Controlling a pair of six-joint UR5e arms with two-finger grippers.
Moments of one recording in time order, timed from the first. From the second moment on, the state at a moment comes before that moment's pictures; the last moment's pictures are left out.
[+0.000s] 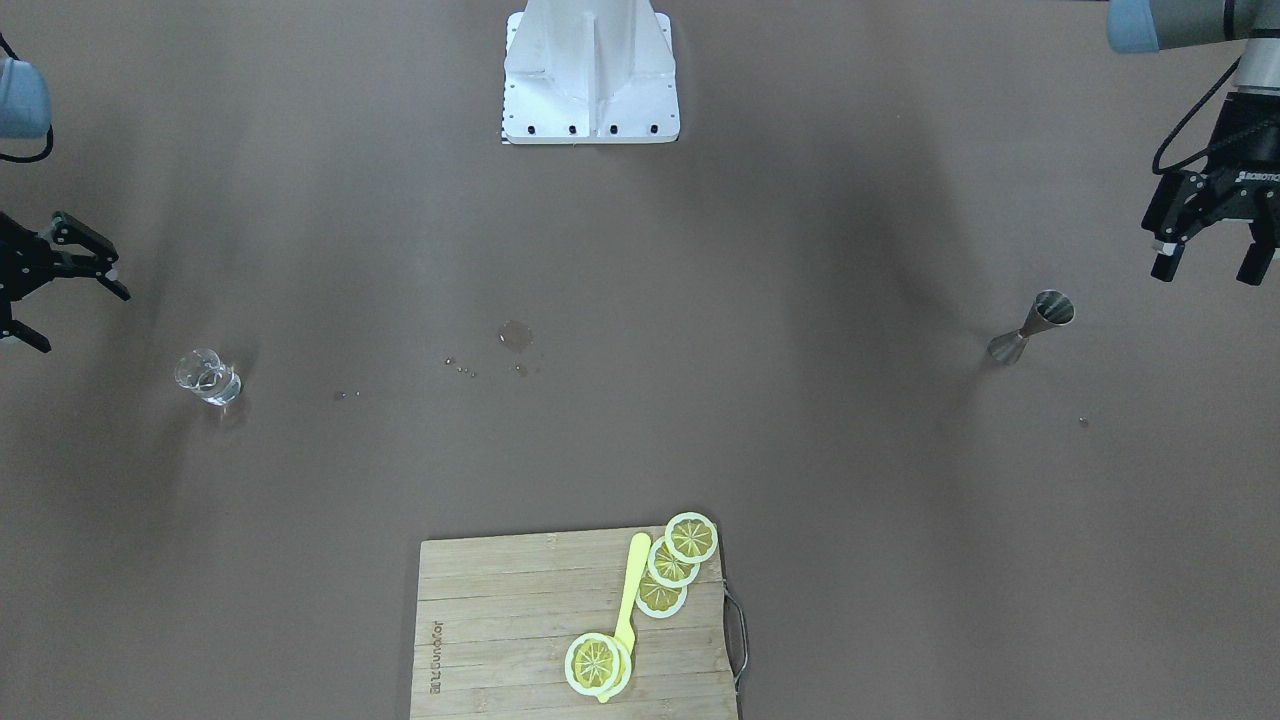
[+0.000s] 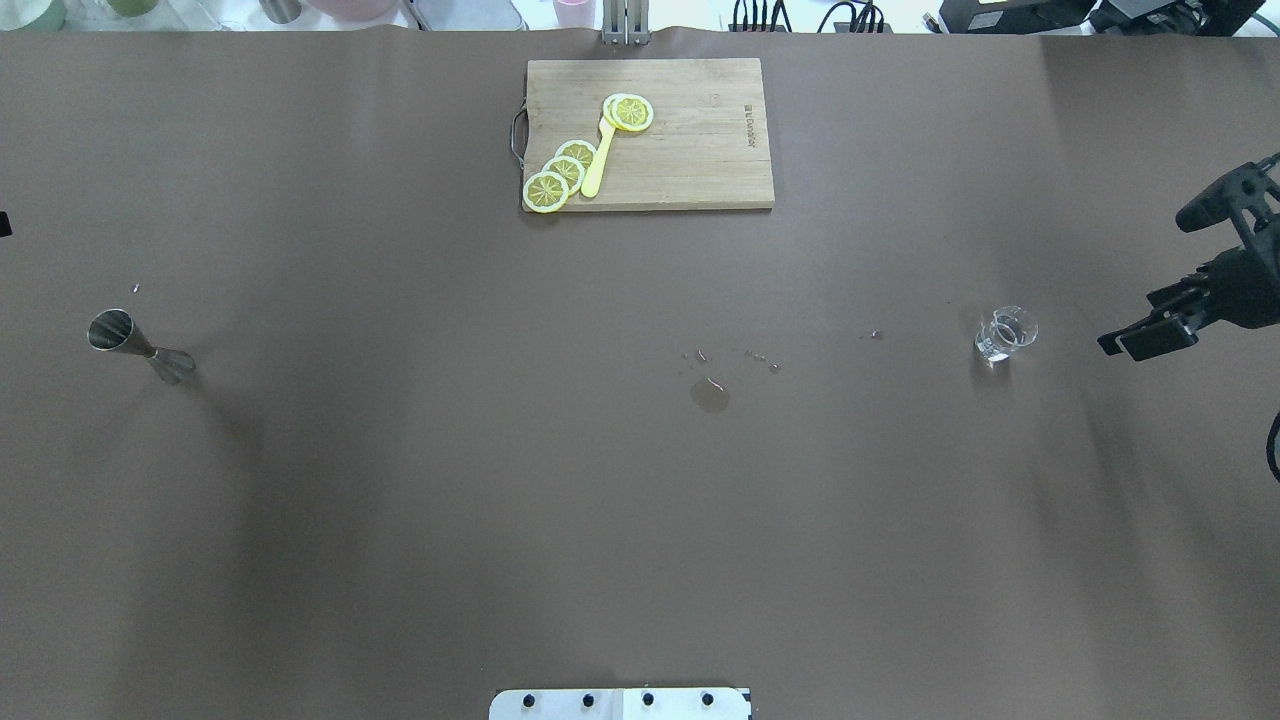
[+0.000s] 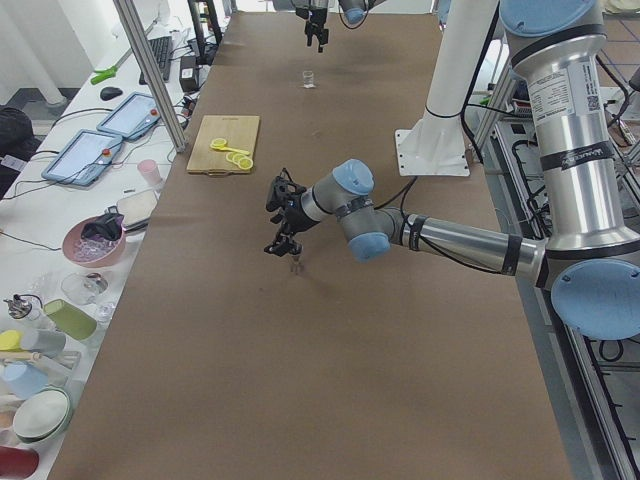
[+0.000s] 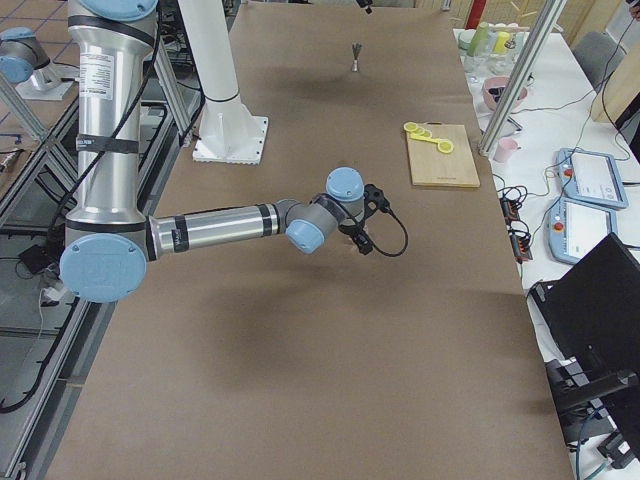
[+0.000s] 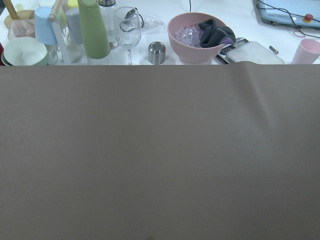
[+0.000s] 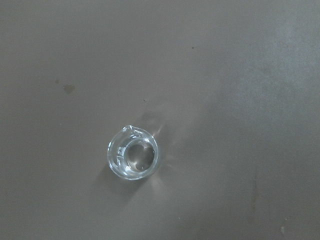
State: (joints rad) left arm -1.03 -1.31 -1.97 -2.52 -1.68 -0.89; right arm 1.05 -1.65 1.77 -0.89 2.27 0.30
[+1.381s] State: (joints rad) left arm -0.35 -1.24 -1.83 -2.89 -0.61 -1.10; right arm 0.84 -1.69 1.62 -0.25 1.90 0.57
